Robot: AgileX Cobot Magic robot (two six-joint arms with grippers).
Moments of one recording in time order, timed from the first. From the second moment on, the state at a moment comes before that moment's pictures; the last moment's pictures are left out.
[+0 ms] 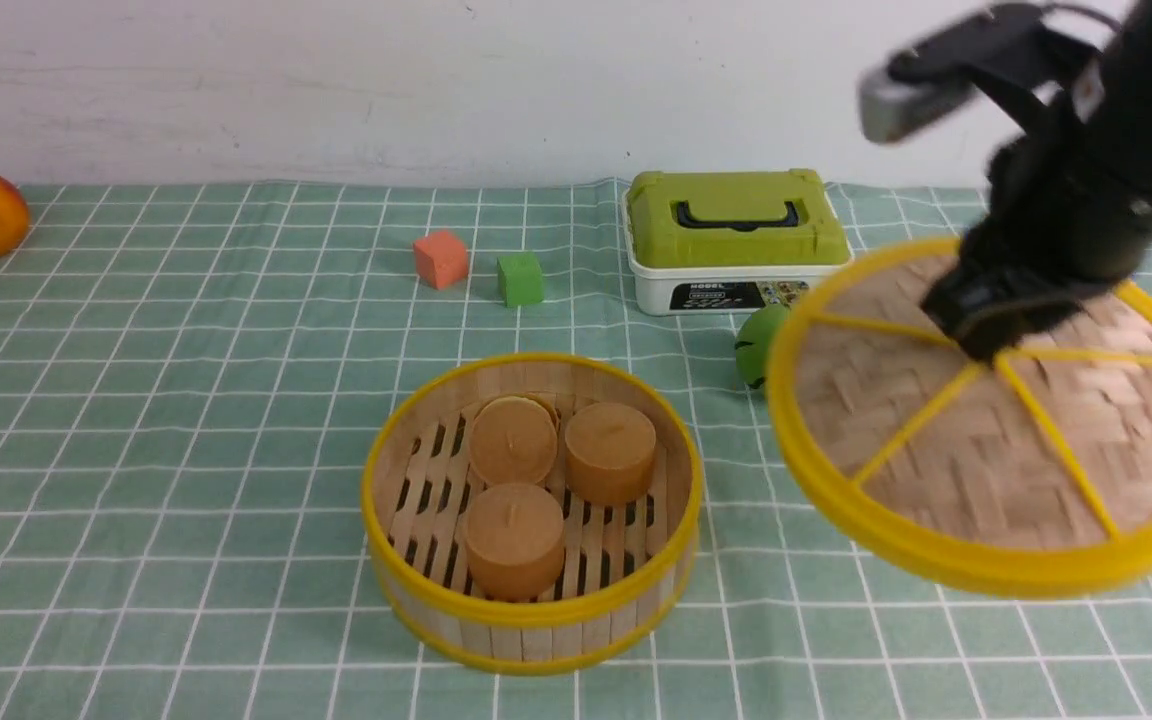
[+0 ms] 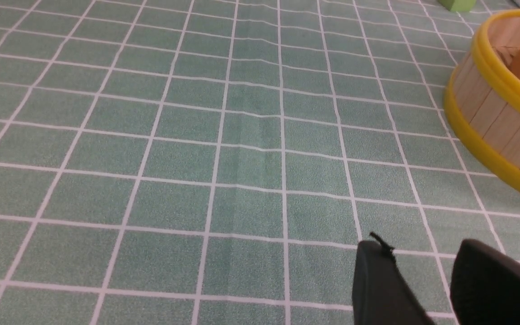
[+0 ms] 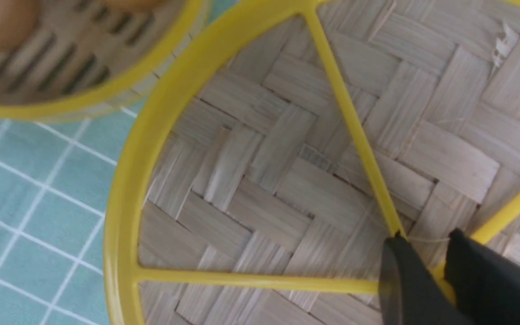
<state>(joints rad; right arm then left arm) 0.29 1.58 -1.49 0.03 1.20 -0.17 -0.05 -0.01 0.03 0.04 0.38 -0.23</state>
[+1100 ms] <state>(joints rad) 0.15 1.27 -1.21 0.21 0.93 -0.18 -0.05 -0.01 0.03 0.04 0.38 -0.23</state>
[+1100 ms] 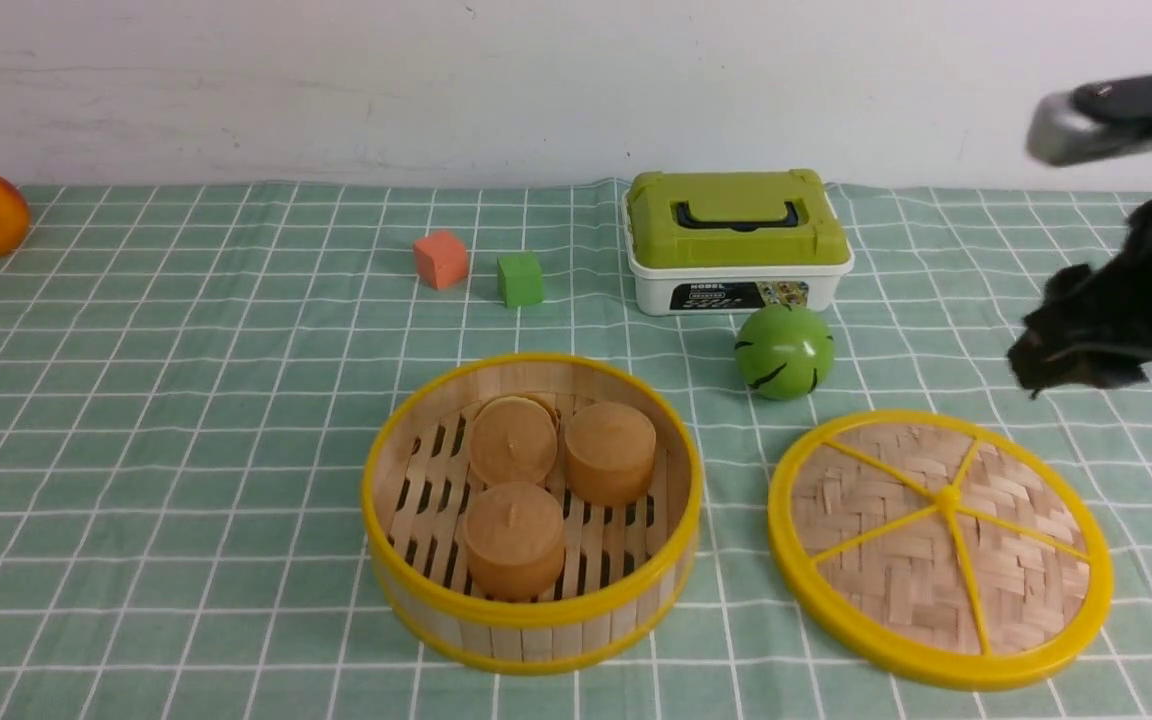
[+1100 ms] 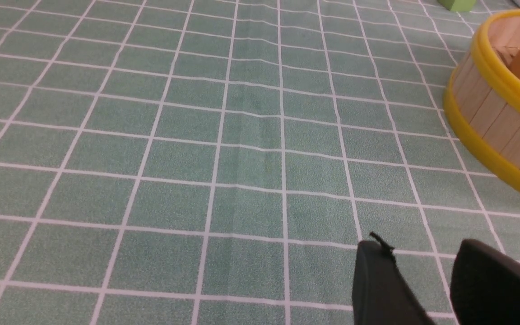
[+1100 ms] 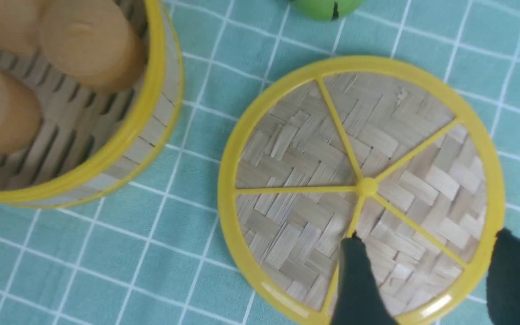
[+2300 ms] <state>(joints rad) 0.15 0.55 -0.80 0.25 0.91 -0.17 -0.05 -0.01 0.03 0.04 0.38 -0.23</state>
